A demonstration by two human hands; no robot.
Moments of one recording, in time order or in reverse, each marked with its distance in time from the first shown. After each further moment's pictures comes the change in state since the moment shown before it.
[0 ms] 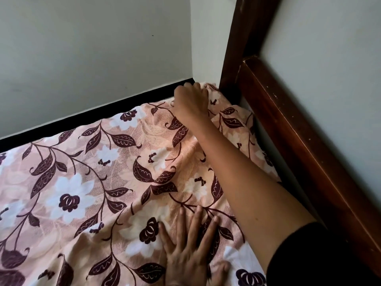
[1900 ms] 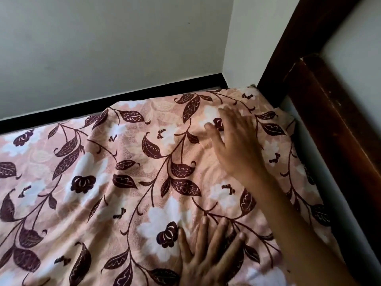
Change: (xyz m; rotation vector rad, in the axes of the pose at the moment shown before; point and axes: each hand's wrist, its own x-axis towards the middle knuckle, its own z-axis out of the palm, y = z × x) left_hand 0.002 -0.011 0.021 0.160 0.197 0.006; right_hand -0.079 0.013 0.014 0.201 -0.036 -0.066
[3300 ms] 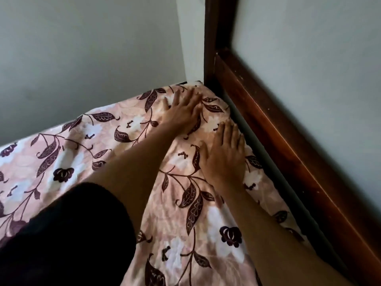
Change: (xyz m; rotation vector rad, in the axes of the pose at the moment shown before) left_hand 0.251 -0.021 -0.002 -0.120 -0.467 0.057; right_hand -0.113 0.046 -0.010 -0.260 0.118 0.341
